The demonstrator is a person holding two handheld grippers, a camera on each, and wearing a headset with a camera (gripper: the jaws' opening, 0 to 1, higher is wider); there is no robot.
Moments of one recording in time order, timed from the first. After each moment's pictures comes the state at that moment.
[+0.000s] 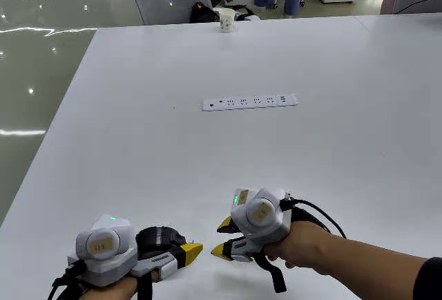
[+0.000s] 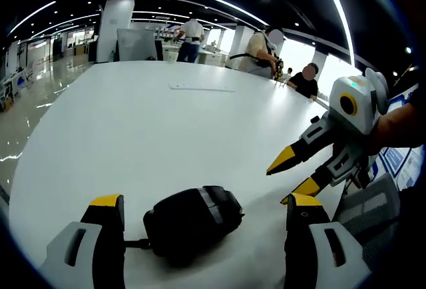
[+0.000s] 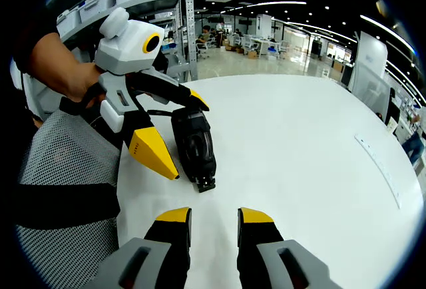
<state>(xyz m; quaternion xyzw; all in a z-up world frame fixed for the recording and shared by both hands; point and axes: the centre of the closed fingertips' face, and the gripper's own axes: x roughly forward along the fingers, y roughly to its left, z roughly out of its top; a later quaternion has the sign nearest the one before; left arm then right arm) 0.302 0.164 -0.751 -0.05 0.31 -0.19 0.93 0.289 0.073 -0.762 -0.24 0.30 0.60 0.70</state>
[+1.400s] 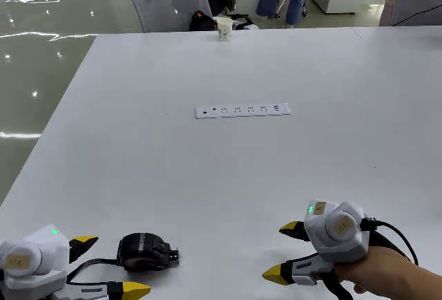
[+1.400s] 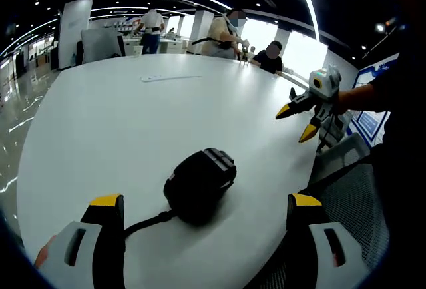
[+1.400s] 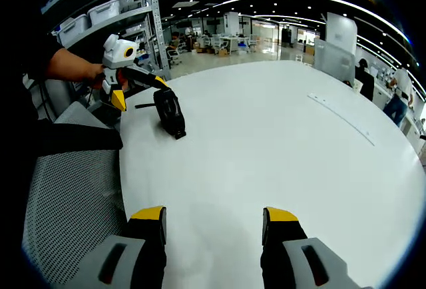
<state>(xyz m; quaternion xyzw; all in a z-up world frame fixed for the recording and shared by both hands) 0.260 0.192 -0.742 0.00 0.34 -0.31 0.89 0.291 -0.064 -0.756 -0.19 0.34 0.54 0.75</state>
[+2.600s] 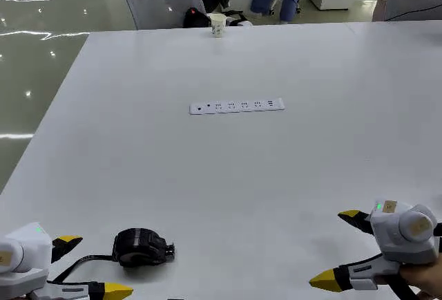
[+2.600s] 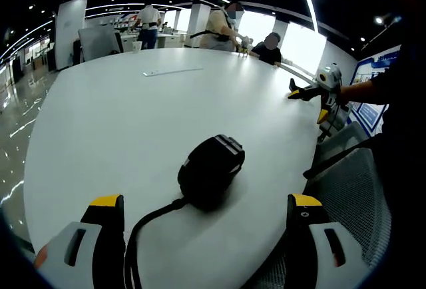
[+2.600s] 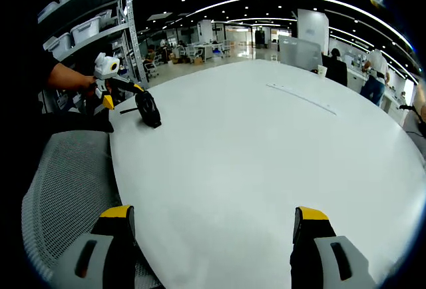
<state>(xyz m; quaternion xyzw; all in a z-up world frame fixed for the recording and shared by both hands) 0.250 0.208 -0.740 0.02 0.36 -0.32 0.88 0.293 -0.164 -0.750 -0.15 0.34 0.48 0.79</state>
